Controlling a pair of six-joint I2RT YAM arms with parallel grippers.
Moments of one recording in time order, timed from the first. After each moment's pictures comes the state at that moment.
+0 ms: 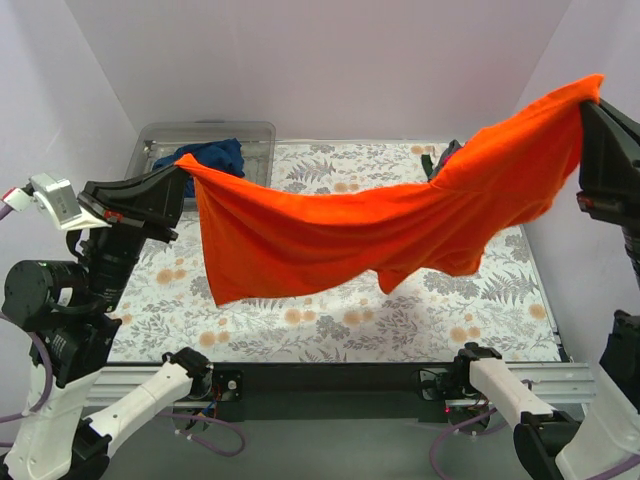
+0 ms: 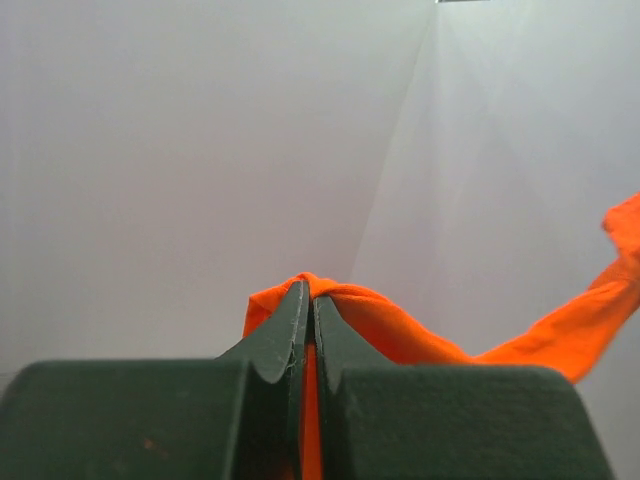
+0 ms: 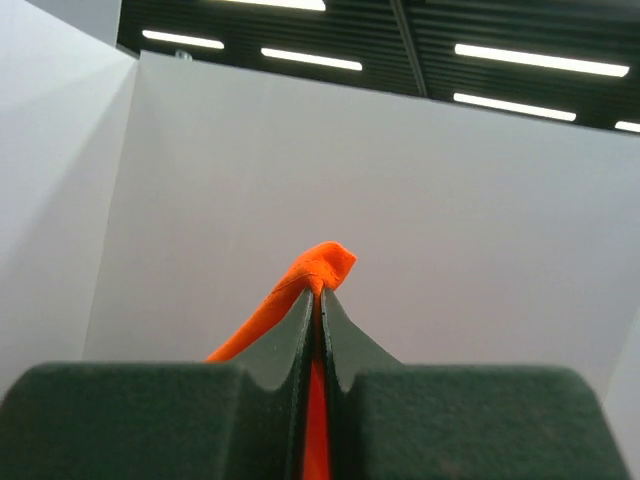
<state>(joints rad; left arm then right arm) -0.58 0.68 1.38 -0.15 -0.04 -0.27 0.09 0.91 1.98 -0.30 -0.39 0.04</state>
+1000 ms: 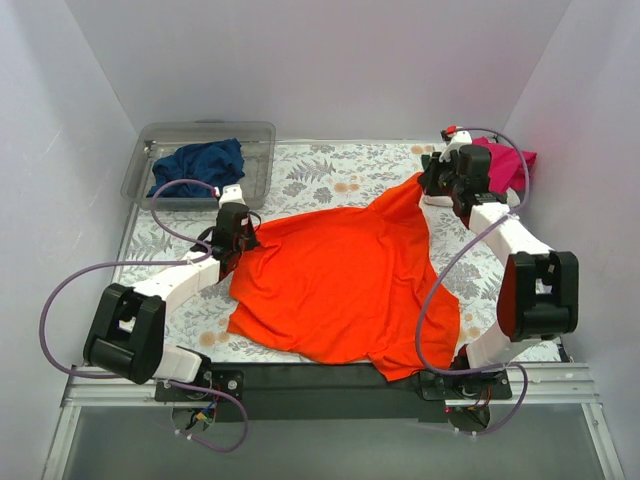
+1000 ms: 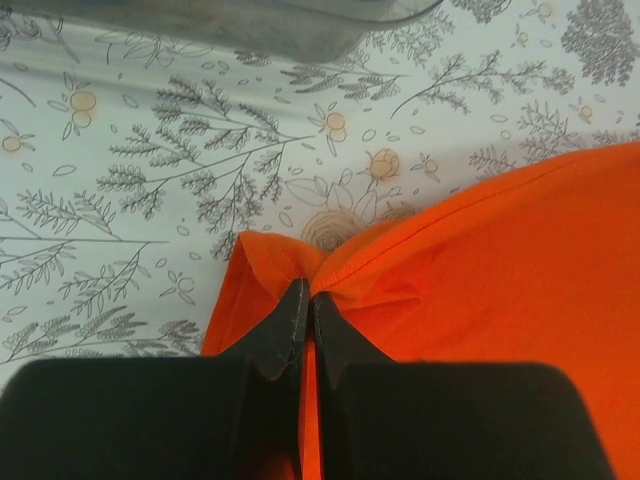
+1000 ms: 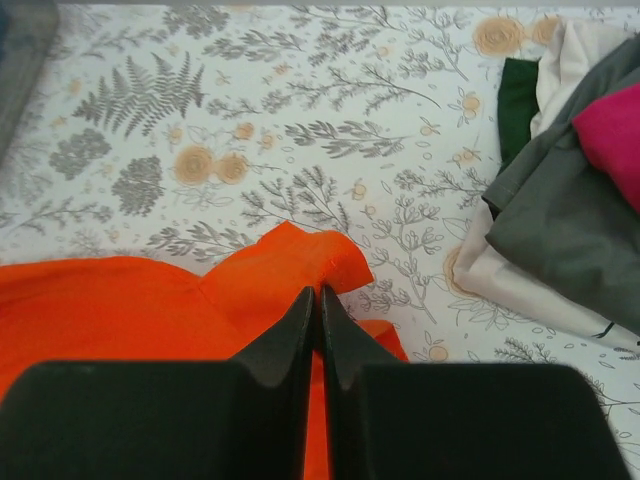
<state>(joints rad) -0.36 1.39 0.72 0.03 -0.29 -0.40 0.09 1.57 1.10 0.04 -0.28 0.14</state>
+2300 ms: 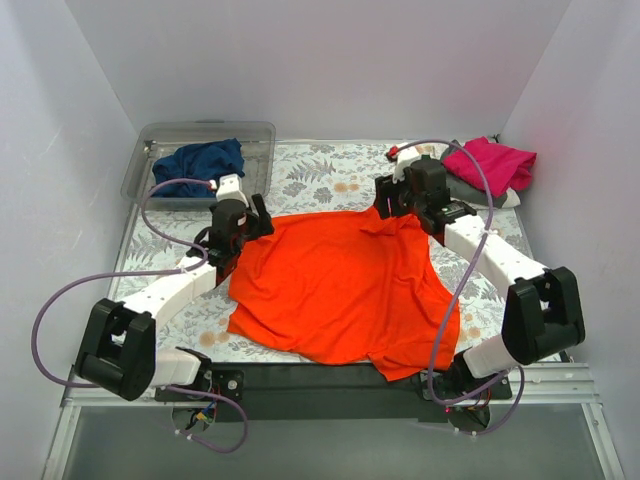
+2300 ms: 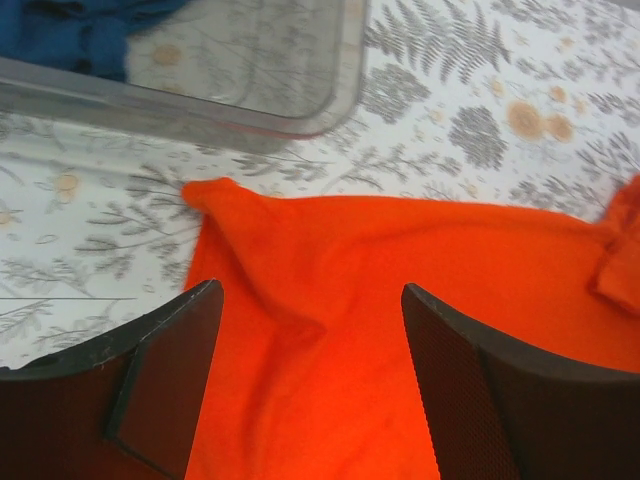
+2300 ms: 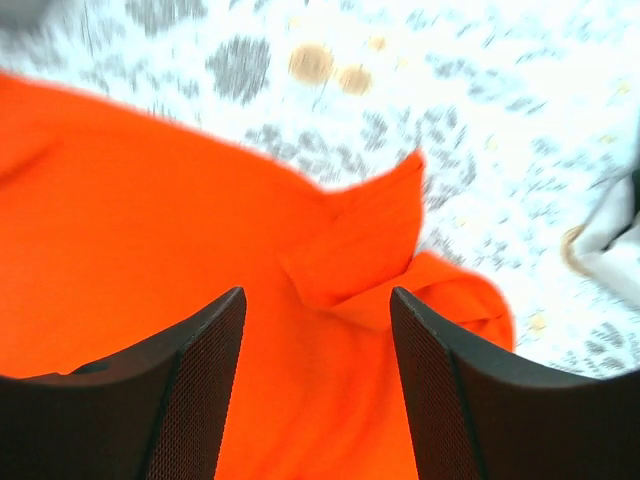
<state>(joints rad) -0.37 1.30 0.72 0.13 -0.29 -0.43 0.40 1.50 1.05 -0.14 -0.11 -0.01</state>
